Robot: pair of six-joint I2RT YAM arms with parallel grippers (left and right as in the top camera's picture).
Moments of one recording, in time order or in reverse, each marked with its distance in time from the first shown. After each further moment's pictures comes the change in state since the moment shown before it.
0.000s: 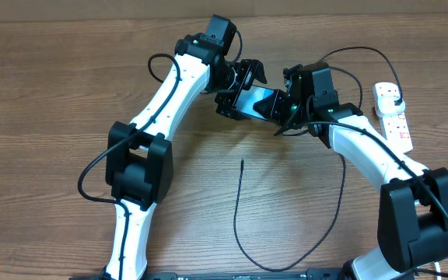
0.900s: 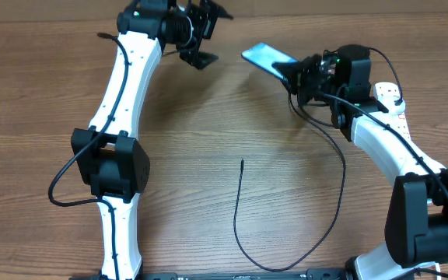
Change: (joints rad) left arm 0.195 -0.001 0.253 0.135 -0.005 0.247; right arm -0.158 0.001 0.000 0.441 -0.198 0.930
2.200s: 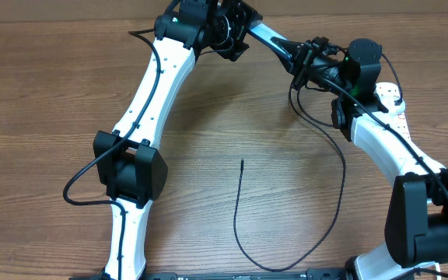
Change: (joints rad) left arm -0.153 0.000 0.012 0.117 -0.167 -0.092; right arm 0.005 0.000 0.000 0.330 -0.082 0.506
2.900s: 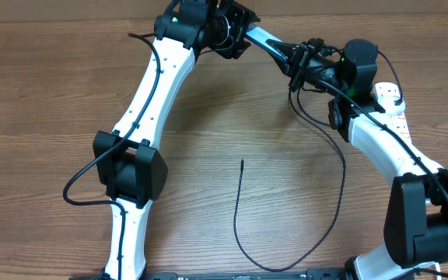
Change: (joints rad) left arm 0.000 0.000 0.000 -0.004 -0.001 -0.075; right arm 0.018 0.000 0.000 0.000 -0.011 -0.001
